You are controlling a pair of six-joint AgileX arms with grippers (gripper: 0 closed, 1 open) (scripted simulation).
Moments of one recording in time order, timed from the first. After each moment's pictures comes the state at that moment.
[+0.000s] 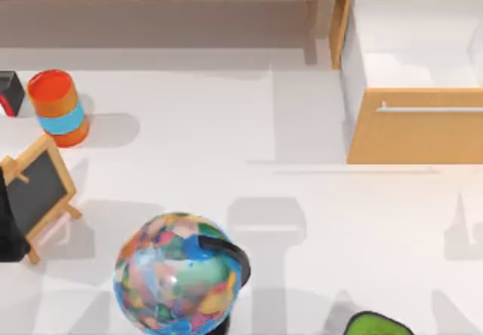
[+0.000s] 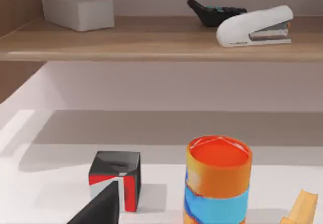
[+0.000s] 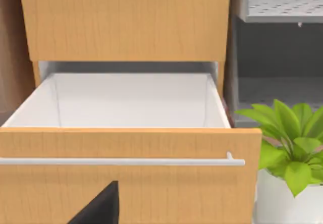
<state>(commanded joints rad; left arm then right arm) 0.00 0.00 0.00 0.00 0.00 0.00 0.00 0.00 0.00 0.00 0.00 0.00</state>
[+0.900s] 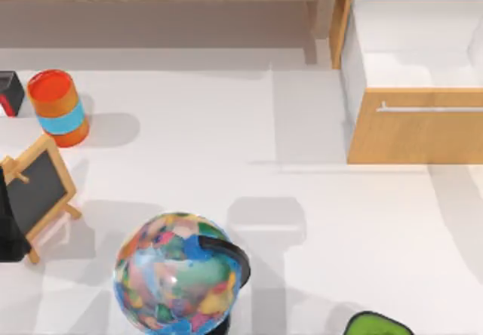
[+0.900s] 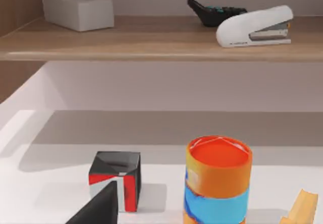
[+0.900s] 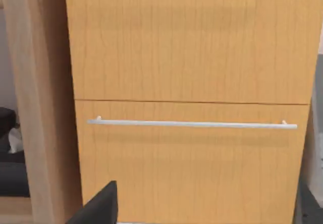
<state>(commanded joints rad) 0.00 0.00 0.00 0.00 0.00 0.00 0.30 0.82 0.60 0.28 0.26 0.00</state>
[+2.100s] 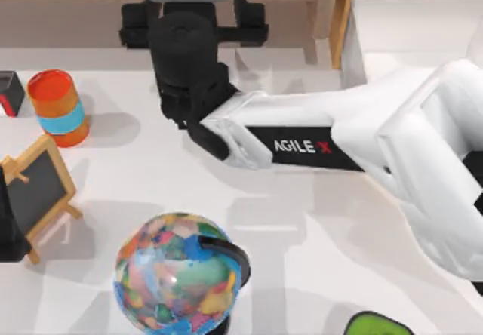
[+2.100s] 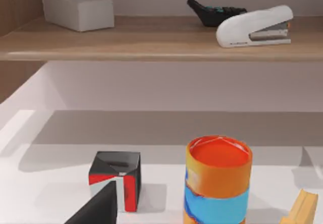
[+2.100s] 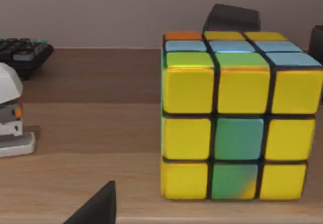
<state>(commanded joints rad) 0.00 0.00 0.00 0.00 0.00 0.00 0.81 2.50 1.82 0.67 0.85 0.01</state>
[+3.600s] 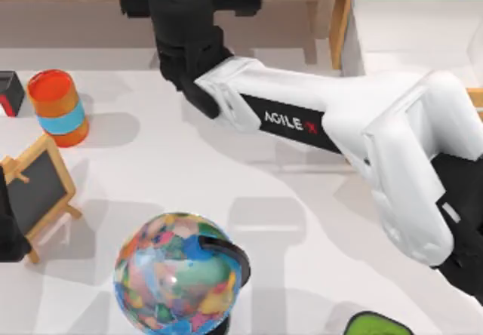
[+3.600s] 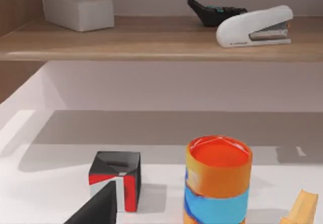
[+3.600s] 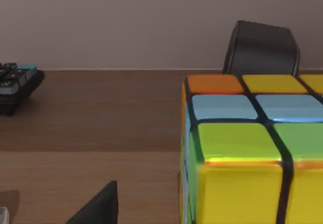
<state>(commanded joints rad) 0.00 0.00 0.00 0.00 0.00 0.00 0.74 2.69 2.20 0.49 0.78 0.01</state>
